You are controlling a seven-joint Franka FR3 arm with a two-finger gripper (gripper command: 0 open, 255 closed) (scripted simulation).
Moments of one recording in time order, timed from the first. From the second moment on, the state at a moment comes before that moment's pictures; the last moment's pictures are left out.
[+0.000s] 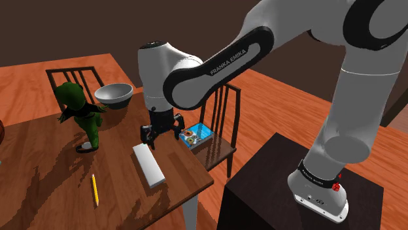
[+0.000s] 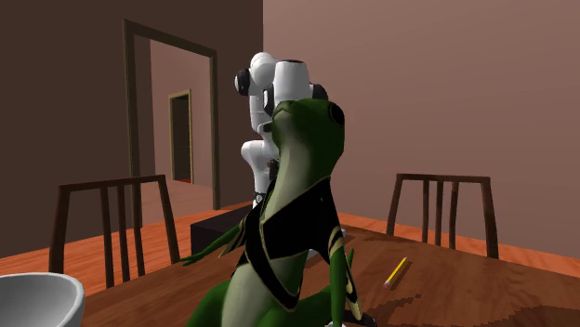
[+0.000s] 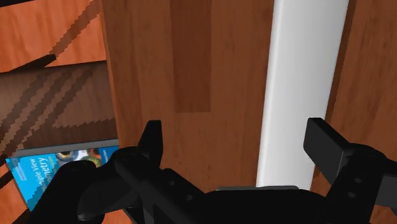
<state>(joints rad) 0.15 0.20 0.61 -1.99 -0.11 2.17 0.98</state>
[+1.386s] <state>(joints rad) 0.32 0.54 0.53 -1.74 -0.34 2.21 1.17</state>
